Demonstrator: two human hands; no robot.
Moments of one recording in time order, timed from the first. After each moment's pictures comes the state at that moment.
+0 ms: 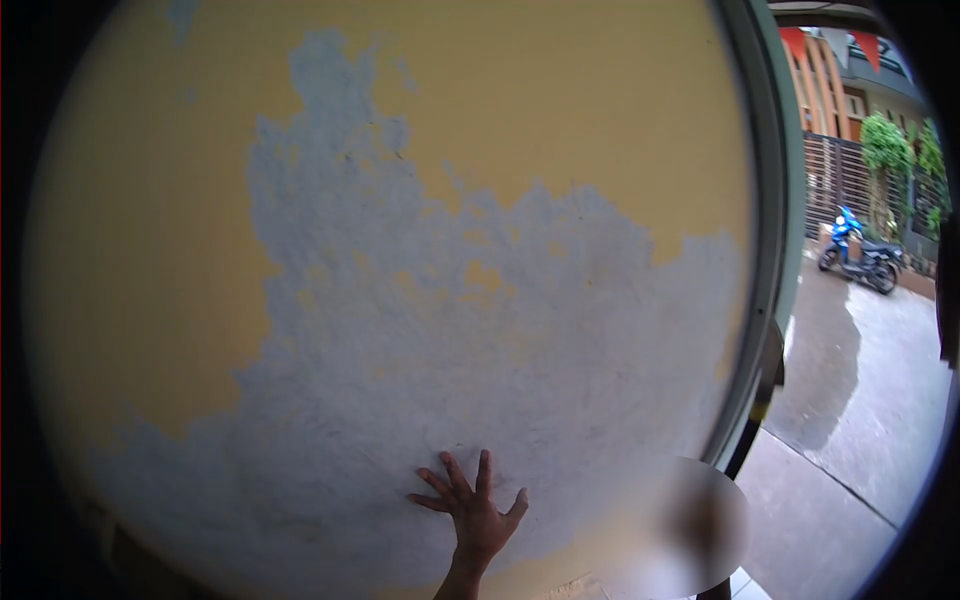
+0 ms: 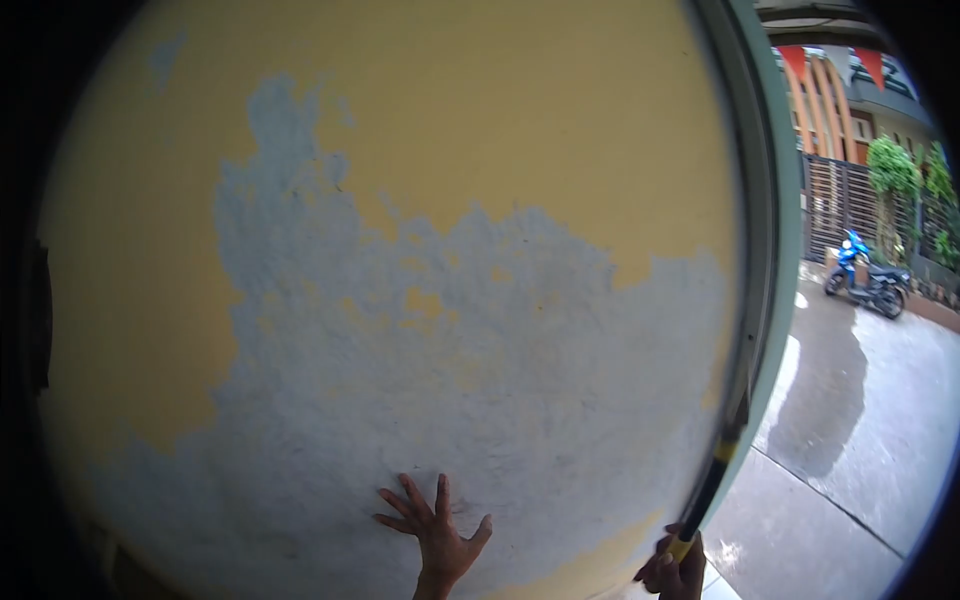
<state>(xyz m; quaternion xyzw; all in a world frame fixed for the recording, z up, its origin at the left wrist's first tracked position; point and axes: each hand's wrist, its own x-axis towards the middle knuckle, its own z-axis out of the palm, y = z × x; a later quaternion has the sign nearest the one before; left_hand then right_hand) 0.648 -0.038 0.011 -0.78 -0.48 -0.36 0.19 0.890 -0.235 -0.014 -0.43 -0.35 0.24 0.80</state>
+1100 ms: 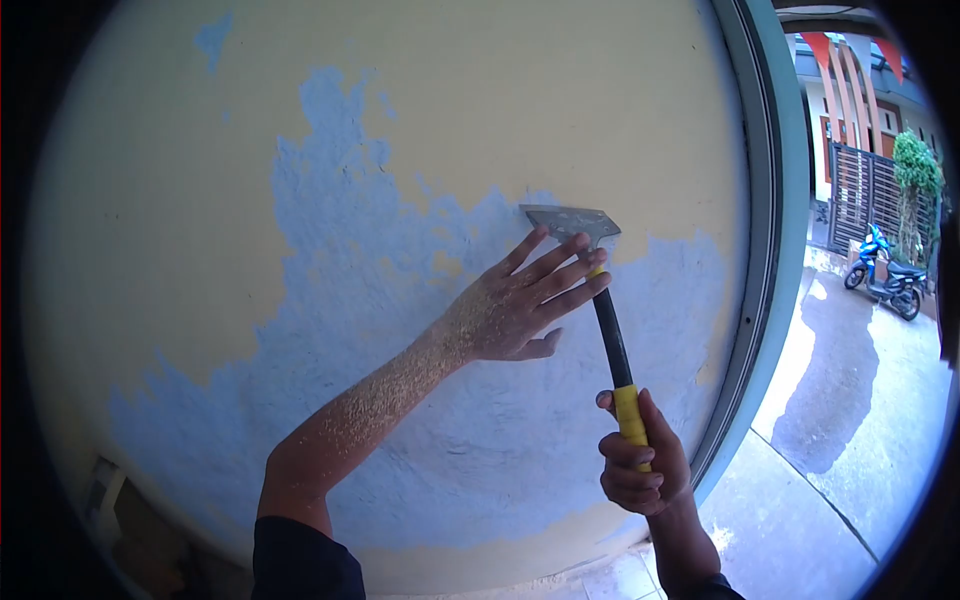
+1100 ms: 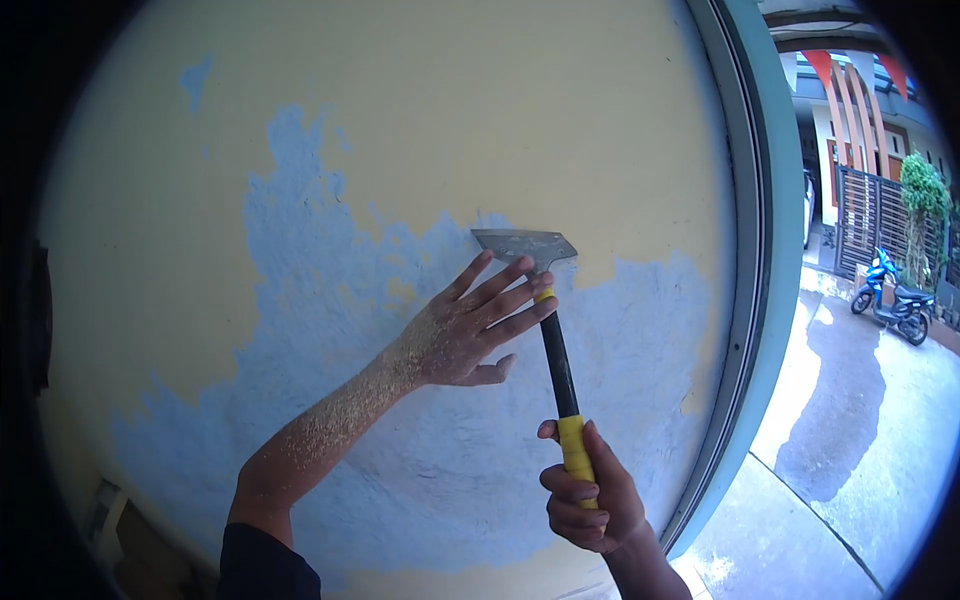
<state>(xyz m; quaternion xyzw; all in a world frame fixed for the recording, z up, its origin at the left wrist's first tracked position) 0.773 -0.006 0.272 -0.89 -0.02 -0.24 0.40 0.918 -0.172 0.126 0.20 -0.27 0.79 0.51</state>
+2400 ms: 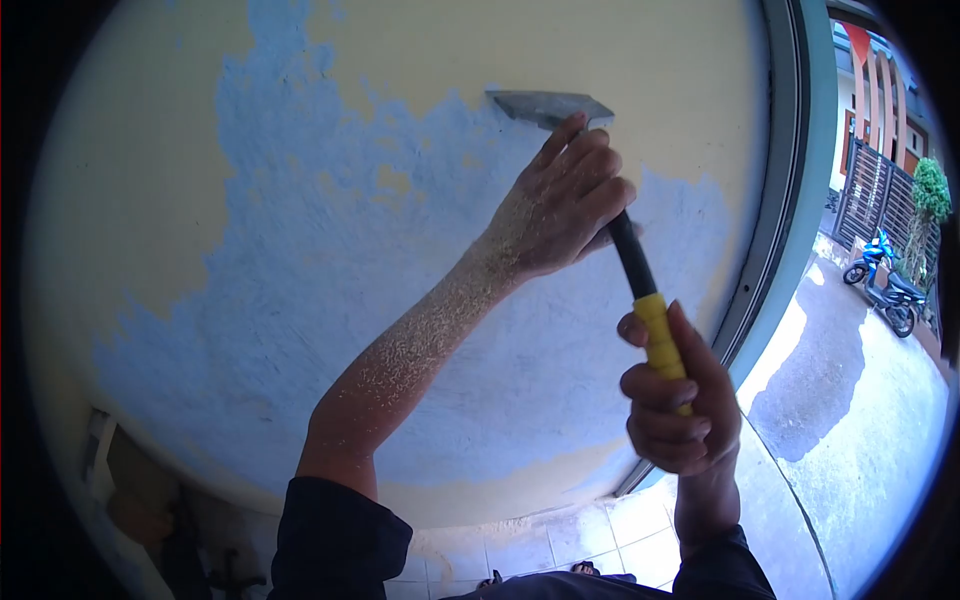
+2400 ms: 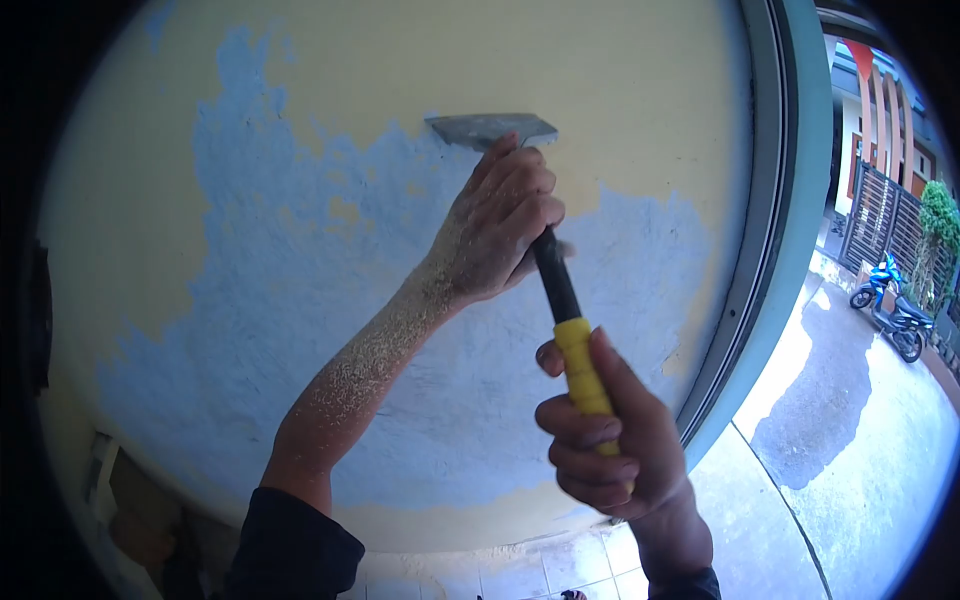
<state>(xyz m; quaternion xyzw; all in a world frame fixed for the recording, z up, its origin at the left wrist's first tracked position) 0.861 -0.002 0.265 -0.81 0.08 -0.50 0.31 0.972 -0.188 0.182 0.10 -0.28 0.82 0.49</state>
